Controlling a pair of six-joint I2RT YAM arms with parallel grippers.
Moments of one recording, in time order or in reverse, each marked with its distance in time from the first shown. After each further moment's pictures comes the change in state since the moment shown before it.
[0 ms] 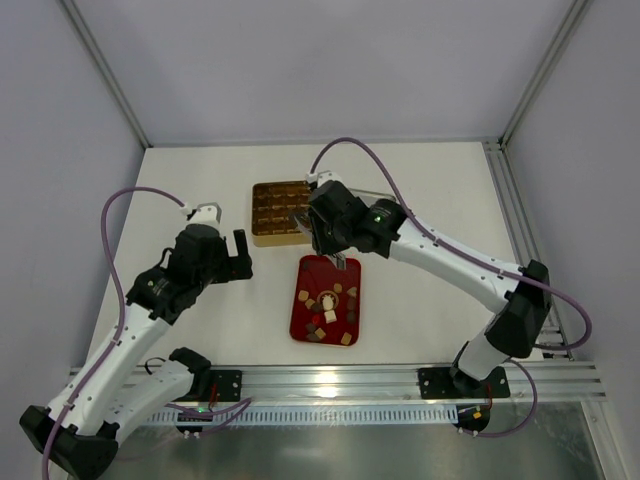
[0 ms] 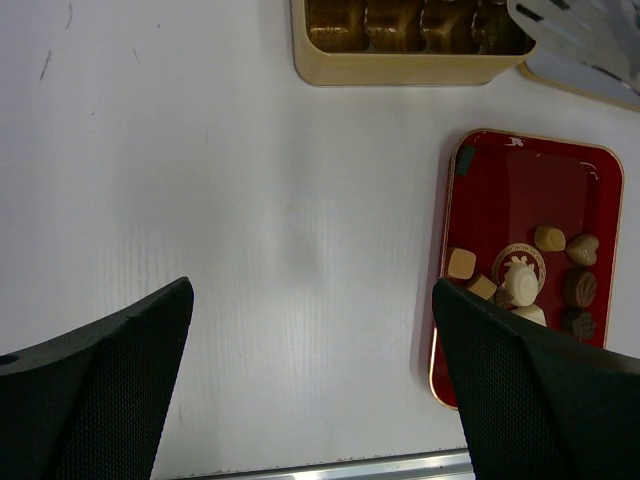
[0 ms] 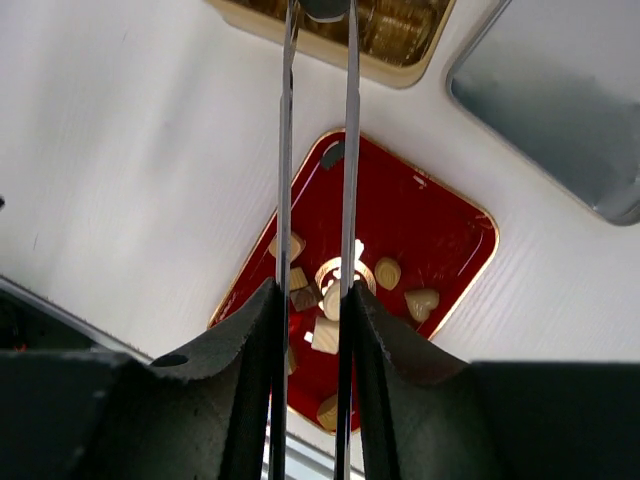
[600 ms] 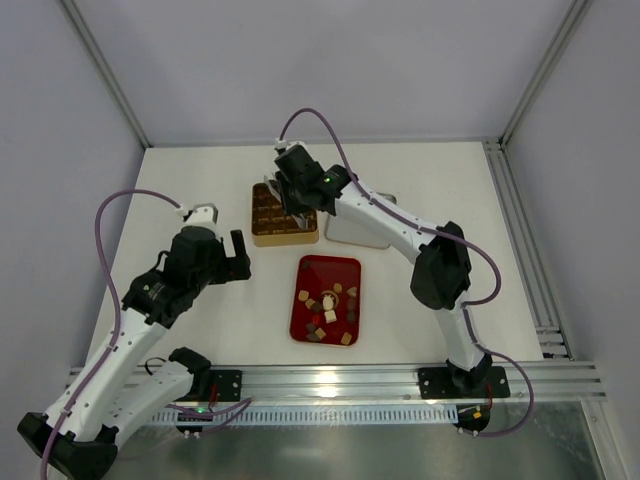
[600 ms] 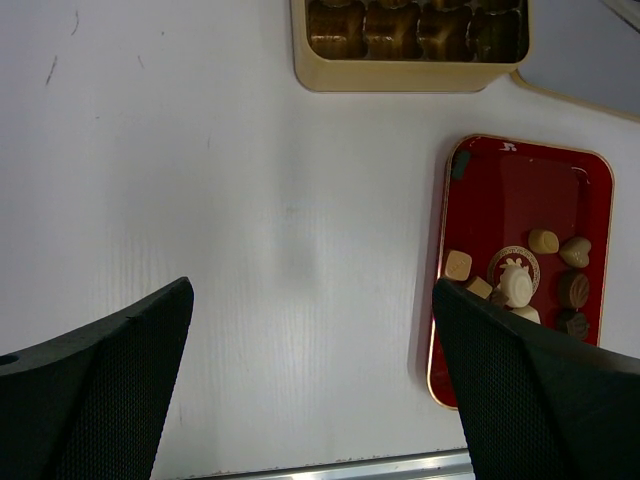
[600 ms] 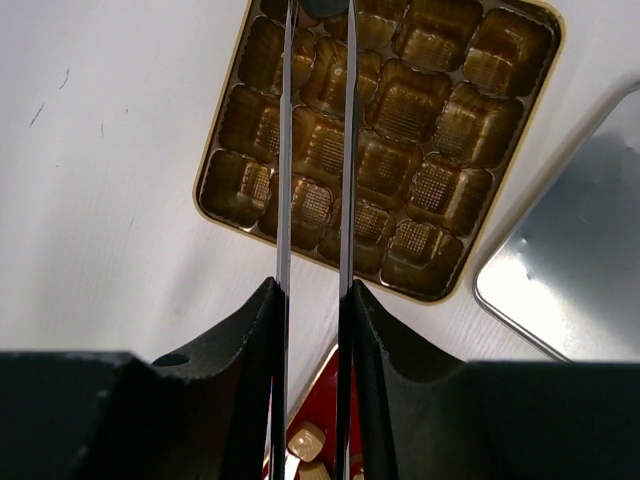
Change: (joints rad) left arm 0.005 -0.032 -0.002 -0.004 0.001 0.000; right arm -0.121 0.529 0.517 0.087 -0.046 -0.057
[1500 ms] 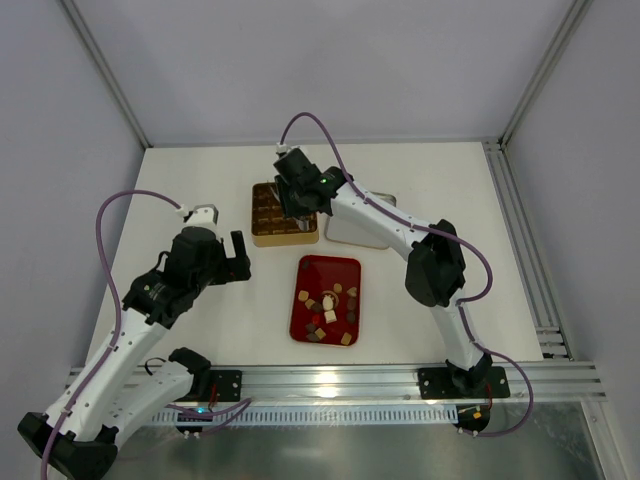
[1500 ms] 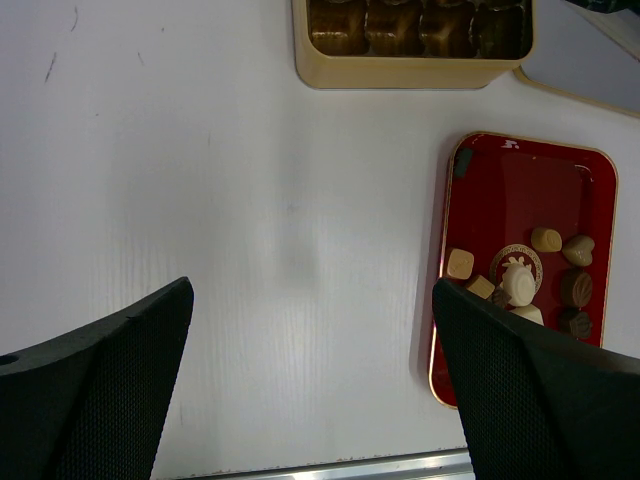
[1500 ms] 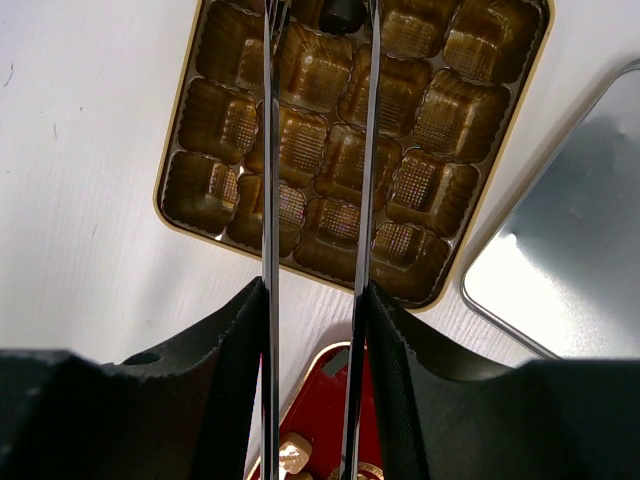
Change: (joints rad) left arm 0.000 0.000 -0.006 0.000 0.000 0.000; right arm -0.007 0.060 0.020 -0.013 0.023 0.005
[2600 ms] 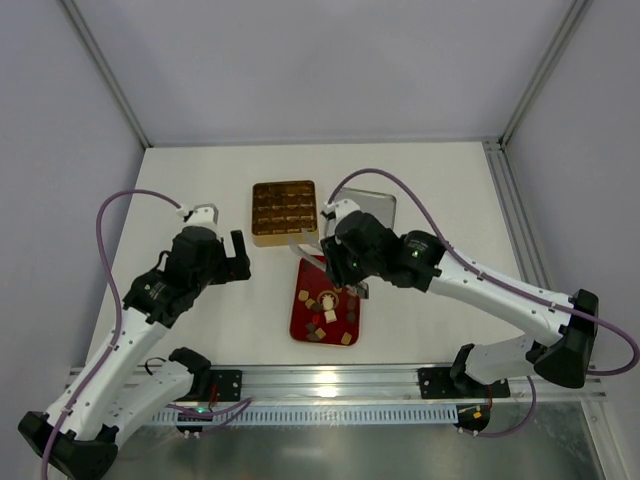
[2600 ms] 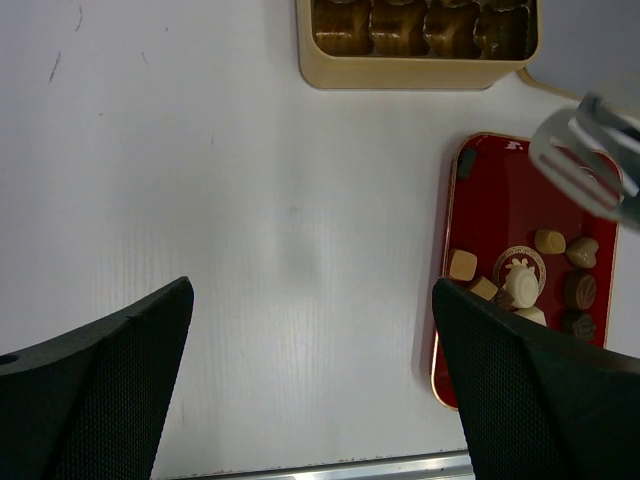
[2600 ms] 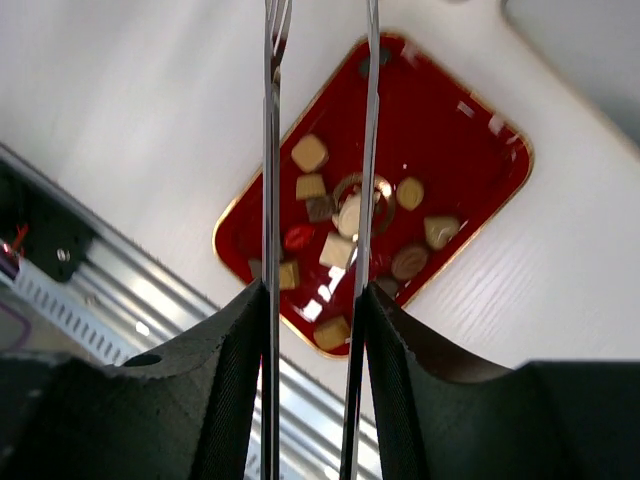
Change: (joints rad) left arm 0.000 0.001 0.000 0.000 -0.006 0.000; right arm 0.156 -0.813 -0.732 -0.016 -0.035 0.008
